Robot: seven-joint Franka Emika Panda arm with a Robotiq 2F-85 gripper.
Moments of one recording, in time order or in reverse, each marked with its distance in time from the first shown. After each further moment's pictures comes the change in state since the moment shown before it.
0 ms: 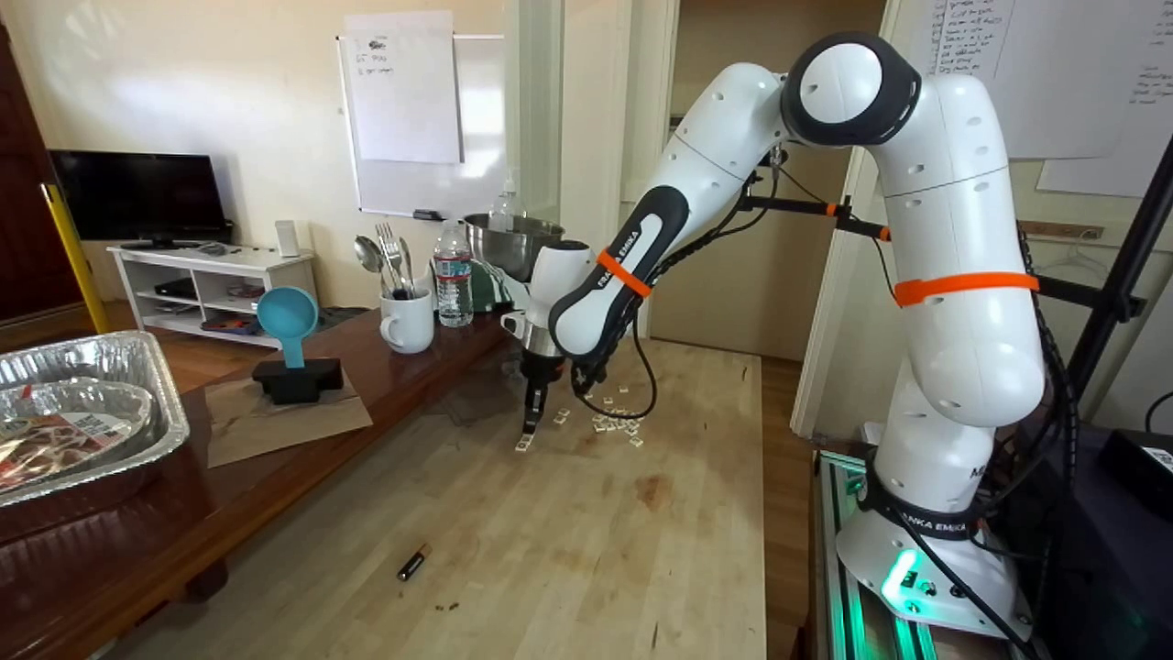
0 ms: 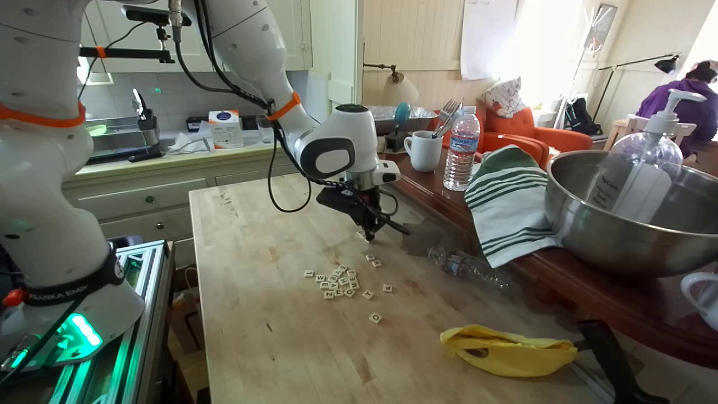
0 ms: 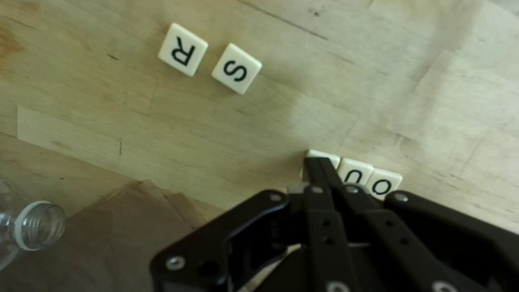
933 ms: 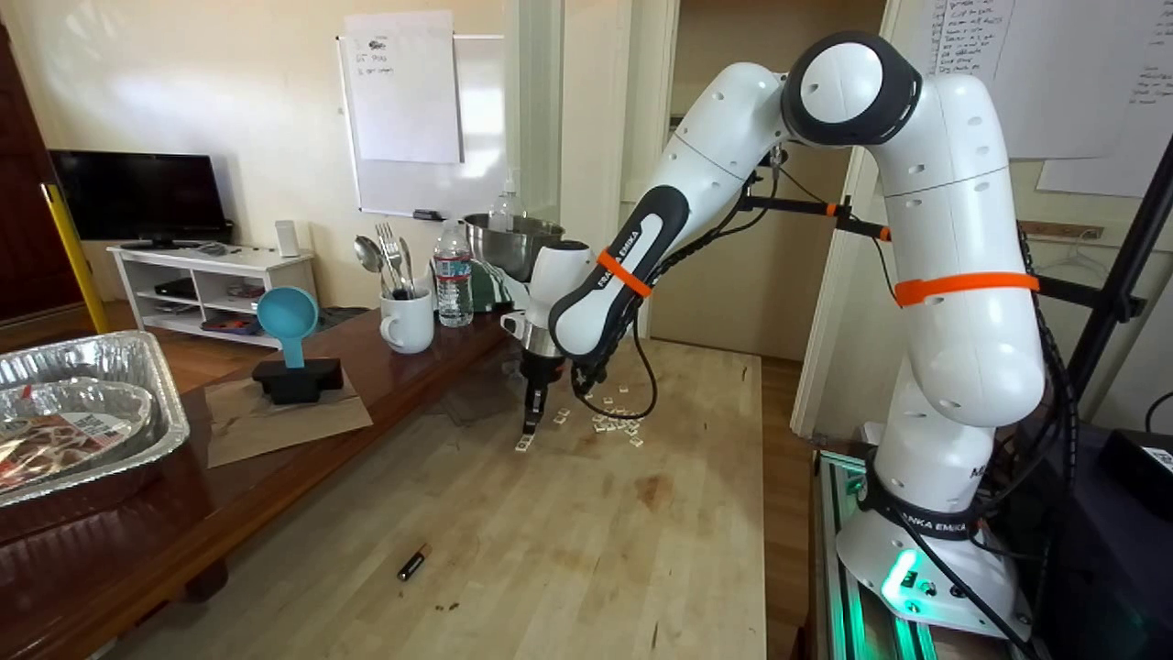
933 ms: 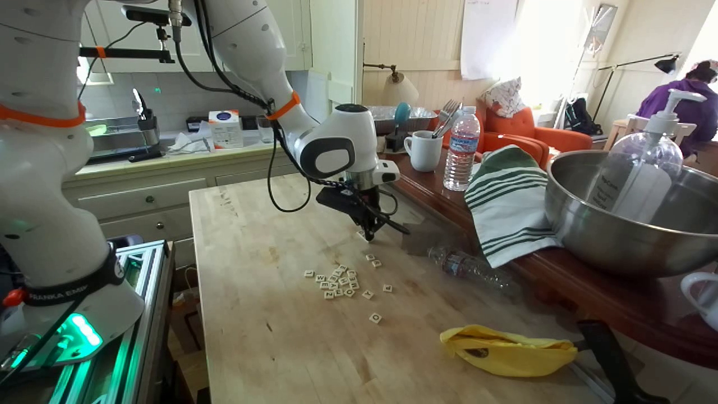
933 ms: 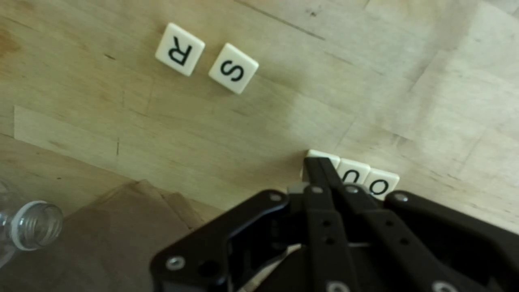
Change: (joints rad) arm 0.000 -0.001 0.002 -0.001 0.000 -0.002 0.000
